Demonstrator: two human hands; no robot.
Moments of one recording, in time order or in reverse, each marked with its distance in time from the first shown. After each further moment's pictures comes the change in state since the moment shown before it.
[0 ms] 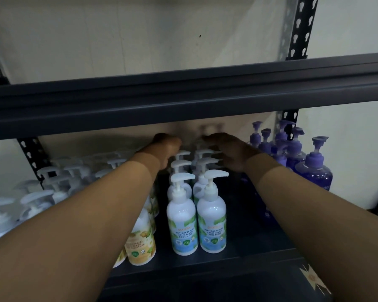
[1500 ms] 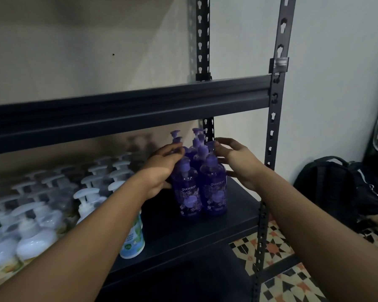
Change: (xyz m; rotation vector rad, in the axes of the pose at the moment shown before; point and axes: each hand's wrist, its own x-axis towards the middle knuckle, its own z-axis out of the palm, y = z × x) left_hand -0.102 0.044 0.154 -0.275 -0.369 0.146; right_hand -0.157 0.020 -0.167 0.022 0.441 -0.147
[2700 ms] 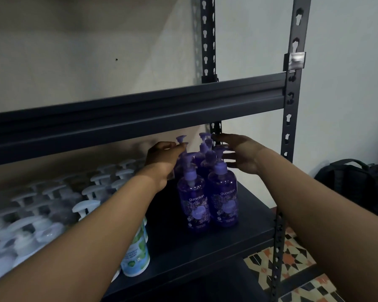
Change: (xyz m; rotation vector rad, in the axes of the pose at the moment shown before) left_hand 0.037 0.017 0.001 0.007 0.224 0.066; right_hand 0.058 -0.018 0.001 0.055 -0.122 0.124
